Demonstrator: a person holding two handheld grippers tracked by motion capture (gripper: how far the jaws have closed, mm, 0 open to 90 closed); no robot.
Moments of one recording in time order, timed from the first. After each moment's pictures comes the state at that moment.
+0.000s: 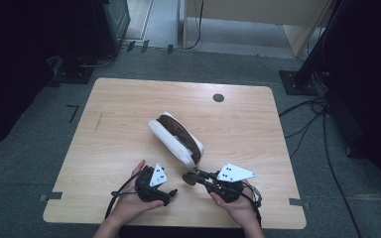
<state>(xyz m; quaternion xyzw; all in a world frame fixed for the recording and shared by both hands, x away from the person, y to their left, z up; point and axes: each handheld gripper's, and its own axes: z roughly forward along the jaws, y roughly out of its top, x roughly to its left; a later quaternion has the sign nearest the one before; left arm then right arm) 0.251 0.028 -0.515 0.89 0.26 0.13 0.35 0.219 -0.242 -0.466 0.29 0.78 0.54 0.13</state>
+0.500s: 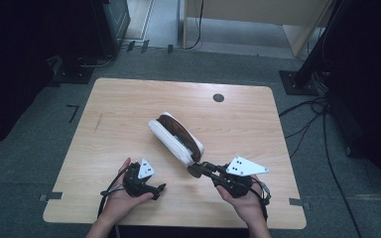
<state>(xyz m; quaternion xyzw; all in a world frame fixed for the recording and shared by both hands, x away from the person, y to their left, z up) 0.261 0.060 -0.511 0.88 0.32 0.14 0.32 0.219 -0.254 -0.429 0.31 0.76 0.55 0.15</state>
